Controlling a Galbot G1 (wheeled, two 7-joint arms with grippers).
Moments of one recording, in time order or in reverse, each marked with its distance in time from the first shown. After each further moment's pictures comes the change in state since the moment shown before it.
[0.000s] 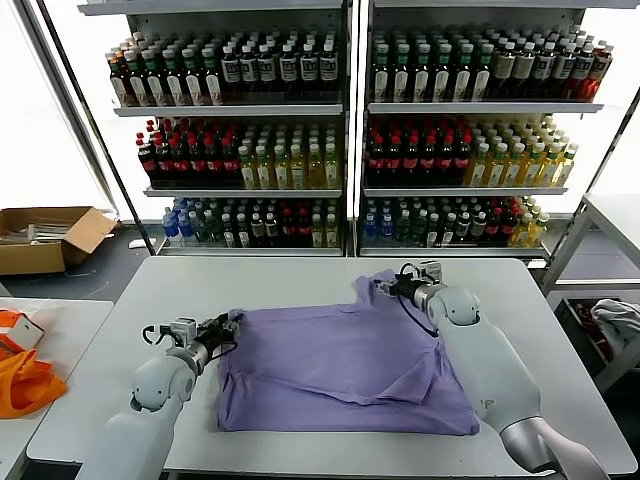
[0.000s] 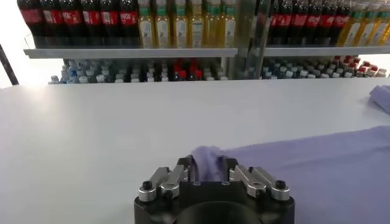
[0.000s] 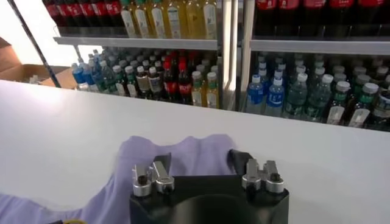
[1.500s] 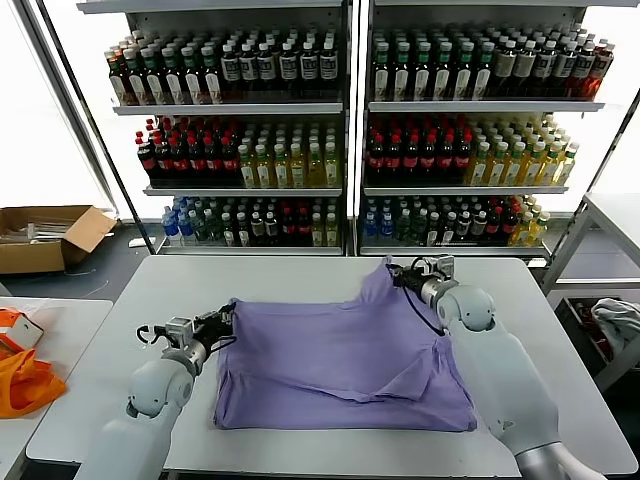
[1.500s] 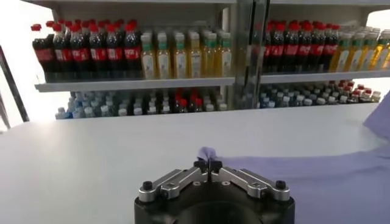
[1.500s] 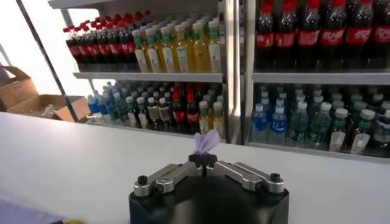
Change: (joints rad) left arm 0.054 0.016 -0.020 -0.104 0.015 -0.119 -0.026; right arm -0.177 -0.071 0.127 0.371 0.052 -0.017 0.048
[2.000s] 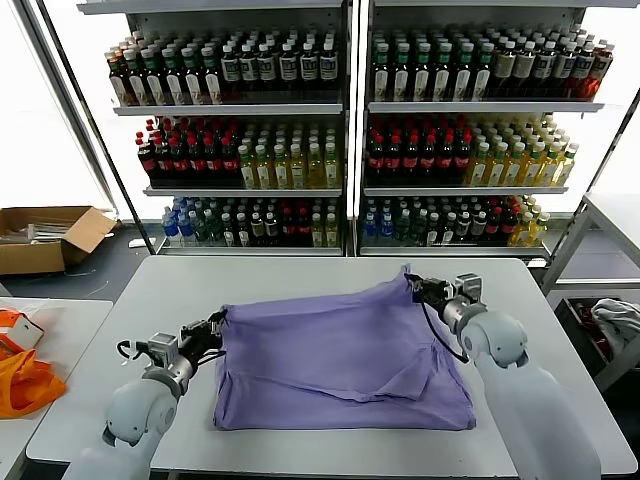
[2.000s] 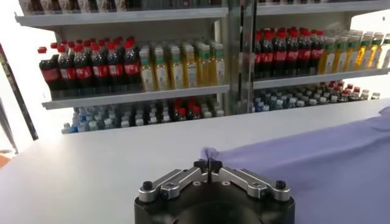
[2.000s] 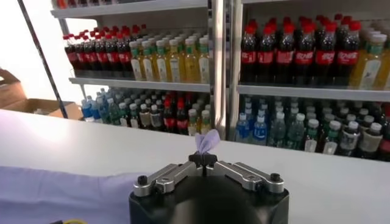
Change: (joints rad) left arm 0.153 0.050 -0.052 -0.172 0.014 -0.011 0.005; right arm -0.250 -0.076 0.098 0.270 0.001 -0.008 0.057
